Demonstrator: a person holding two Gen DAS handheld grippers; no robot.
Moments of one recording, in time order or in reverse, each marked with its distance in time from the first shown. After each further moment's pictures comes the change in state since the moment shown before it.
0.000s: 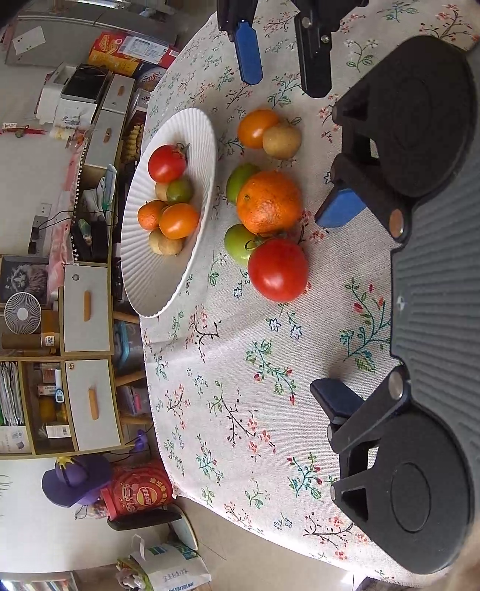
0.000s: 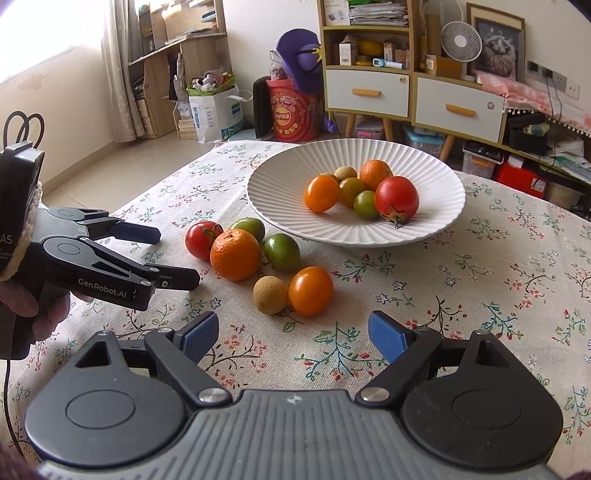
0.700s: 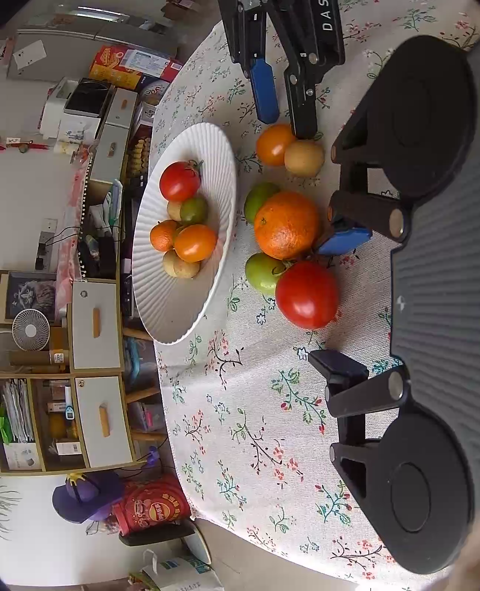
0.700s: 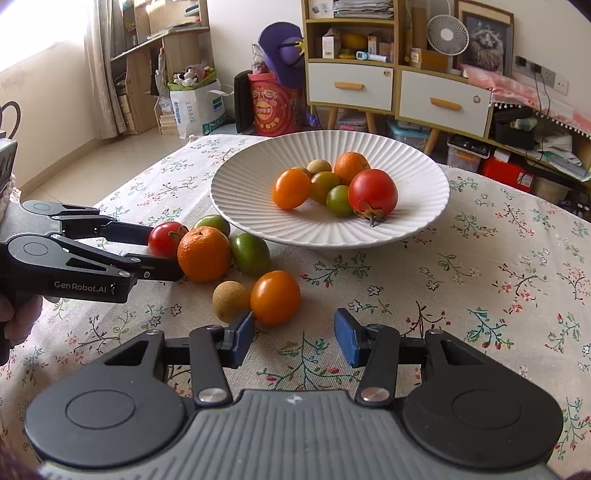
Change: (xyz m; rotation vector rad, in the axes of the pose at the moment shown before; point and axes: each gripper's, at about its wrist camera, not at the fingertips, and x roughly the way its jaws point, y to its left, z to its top) left arm 0.009 -0.011 0.013 0.014 -0.022 -0.041; right arm 0.014 -0.009 0.004 0.009 0.019 -0.049
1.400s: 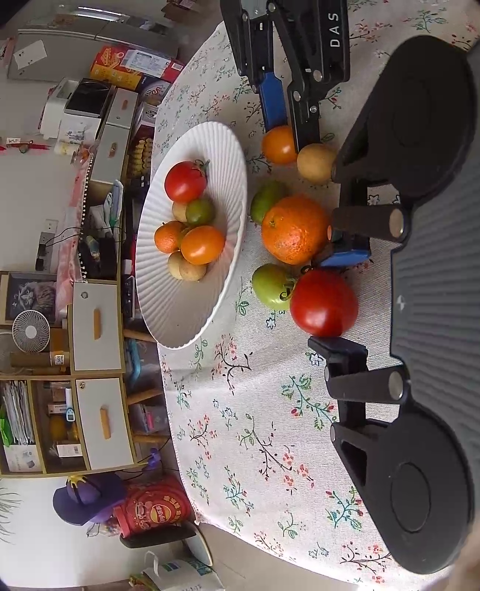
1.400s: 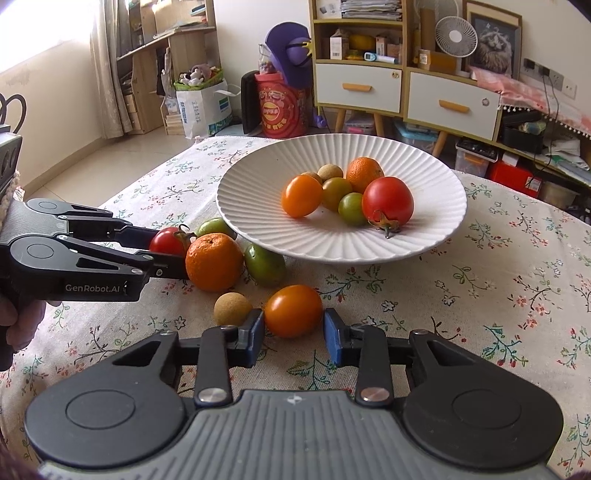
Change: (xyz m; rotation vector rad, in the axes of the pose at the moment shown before) left arm 0.004 -0.003 0.006 -0.003 0.003 -0.001; right arm 0.007 0.001 0.007 -0.006 -0.001 0.021
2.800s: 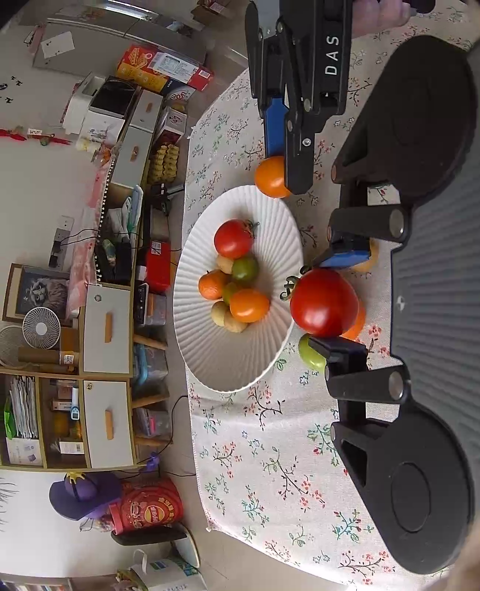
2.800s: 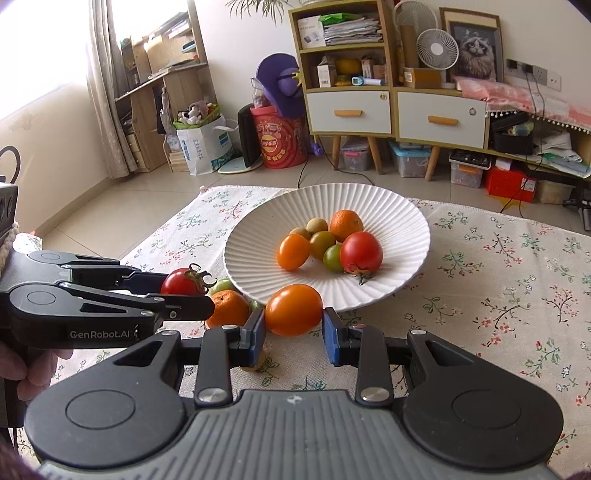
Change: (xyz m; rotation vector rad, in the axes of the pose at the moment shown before) left arm -0.027 -0.044 0.036 -0.094 -0.009 -0.024; right arm -0.039 -0.027 0.027 0.100 -0.089 0.041
